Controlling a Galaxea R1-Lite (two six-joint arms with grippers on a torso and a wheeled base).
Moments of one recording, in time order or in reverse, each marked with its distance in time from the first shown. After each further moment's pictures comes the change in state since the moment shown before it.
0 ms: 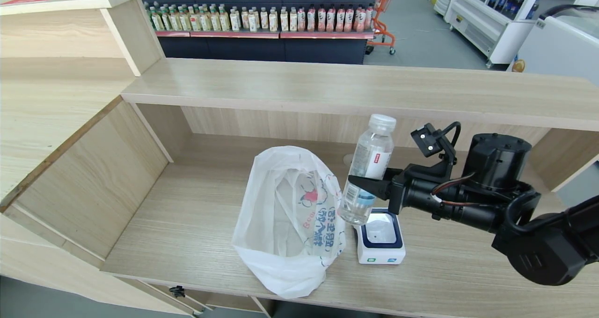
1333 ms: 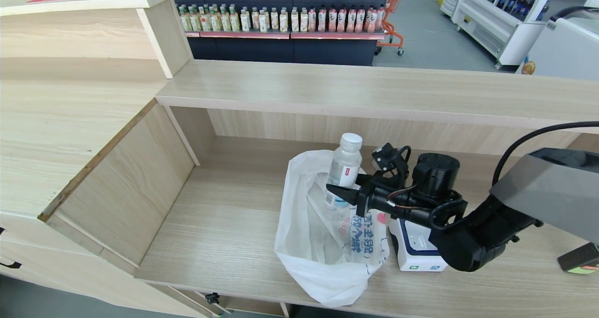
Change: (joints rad) left arm 0.000 0.000 0.000 0.000 0.000 -0.004; right arm -0.005 0.343 -0.168 -0.217 0.036 -0.113
